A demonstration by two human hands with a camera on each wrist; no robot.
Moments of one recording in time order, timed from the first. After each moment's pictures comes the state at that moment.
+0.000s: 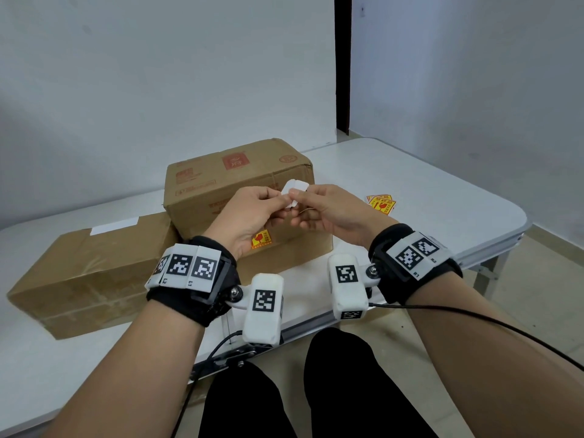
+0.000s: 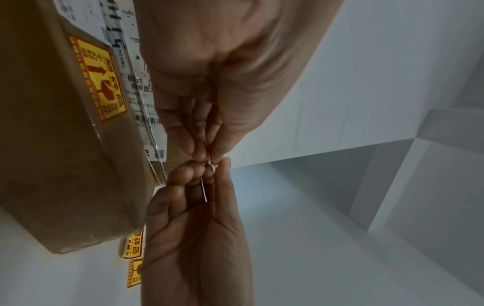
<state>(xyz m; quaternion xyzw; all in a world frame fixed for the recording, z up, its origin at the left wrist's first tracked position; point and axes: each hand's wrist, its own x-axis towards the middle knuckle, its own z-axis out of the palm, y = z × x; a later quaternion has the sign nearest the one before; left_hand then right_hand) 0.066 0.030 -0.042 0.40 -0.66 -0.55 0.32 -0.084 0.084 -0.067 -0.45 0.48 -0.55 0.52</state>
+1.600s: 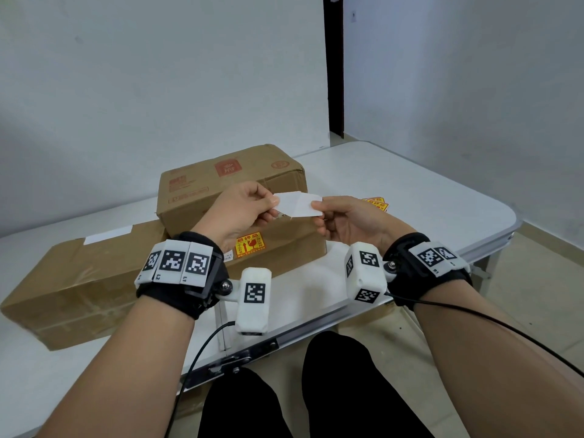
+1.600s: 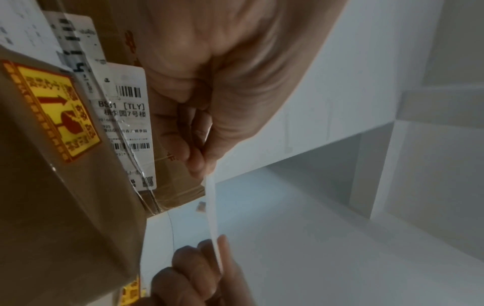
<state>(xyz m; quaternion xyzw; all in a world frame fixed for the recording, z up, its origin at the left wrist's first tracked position) 0.068 0.023 -0.028 0.42 -0.72 -0.47 0.30 -0.121 0.101 -0.078 -0.37 0.46 -0.55 0.59</state>
